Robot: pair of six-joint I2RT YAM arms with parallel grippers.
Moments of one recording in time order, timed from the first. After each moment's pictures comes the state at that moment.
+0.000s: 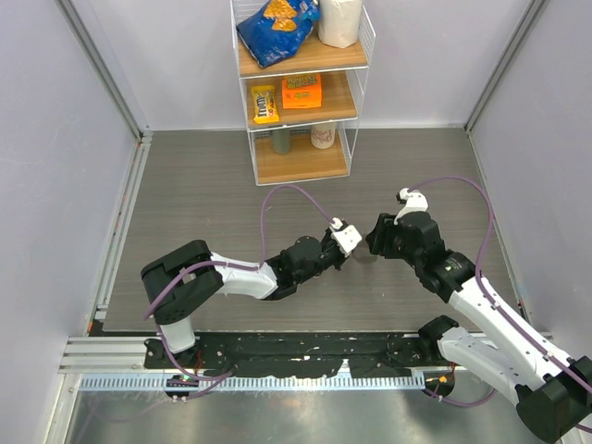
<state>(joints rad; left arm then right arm) -1.10 1.77 0.81 0.88 -0.12 0.15 0.50 0.81 0.64 -0.41 0.15 0.46</state>
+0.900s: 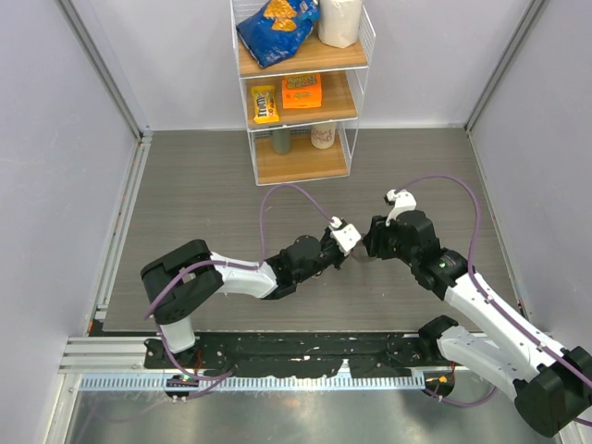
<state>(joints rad) -1.09 1.77 0.81 0.88 -0.12 0.15 0.50 0.86 0.63 -0.34 0.07 0.31</state>
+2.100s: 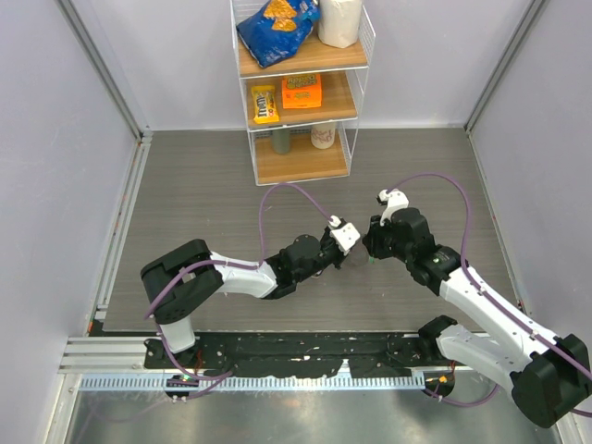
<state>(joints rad) -1.08 1.77 0.81 0.89 -0.11 0.13 0.50 0.92 0.62 -0.30 0.03 0.26</state>
